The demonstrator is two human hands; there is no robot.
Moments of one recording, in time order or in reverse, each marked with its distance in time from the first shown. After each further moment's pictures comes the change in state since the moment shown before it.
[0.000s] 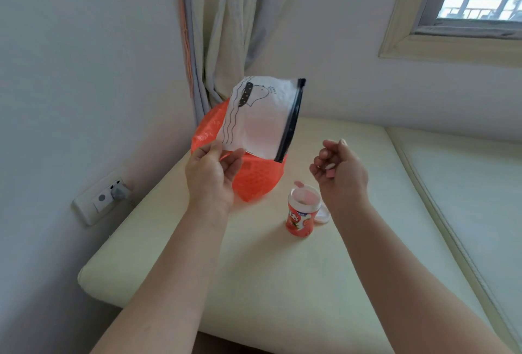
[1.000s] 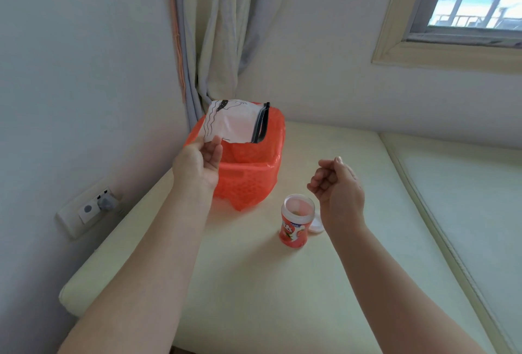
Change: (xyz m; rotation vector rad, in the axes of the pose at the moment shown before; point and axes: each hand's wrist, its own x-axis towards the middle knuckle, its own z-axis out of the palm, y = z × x) left_hand 0.055 0.007 0.007 -0.175 0.063 -0.141; right_hand -0.003 0.008 -0.018 -0.168 -0.019 -0.152
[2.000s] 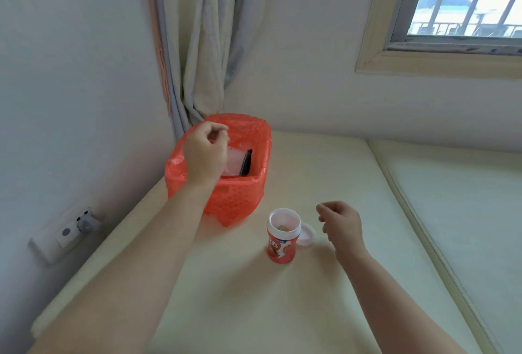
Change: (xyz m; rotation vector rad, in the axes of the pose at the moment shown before) left_hand 0.020 -0.028 0.032 1.111 -0.159 0.847; right_hand 0.017 0.016 -0.061 -0.784 0.173 0.100
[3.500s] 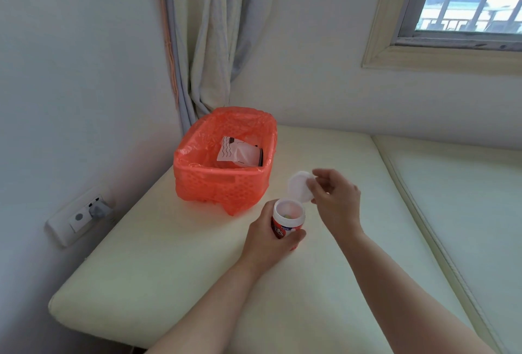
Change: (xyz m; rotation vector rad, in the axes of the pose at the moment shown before) left_hand -0.149 -0.039 0.025 -0.165 -0.619 -0.247; right_hand -0.011 -0.027 0.013 -0.143 0.060 -0.432
